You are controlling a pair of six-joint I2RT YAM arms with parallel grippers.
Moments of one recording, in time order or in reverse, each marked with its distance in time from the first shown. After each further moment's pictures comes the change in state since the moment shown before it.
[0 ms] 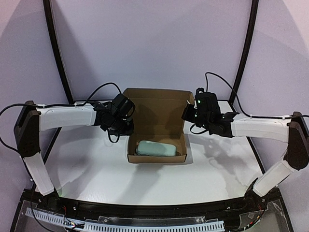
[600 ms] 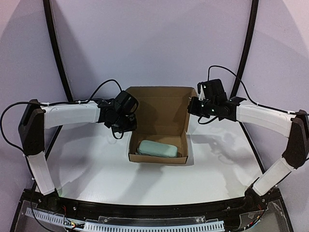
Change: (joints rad) left arm 0.003 0.057 0.084 0.003 -0.031 -0.093; right arm -0.142 0.009 0.174 -0.289 -0.271 -0.096
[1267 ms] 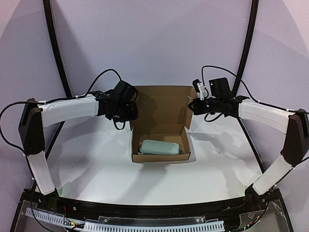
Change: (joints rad) left arm 0.014 0.003 0.107 0.025 -0.033 0.039; right arm -0.125 0.027 0.005 0.037 -0.284 -0.447
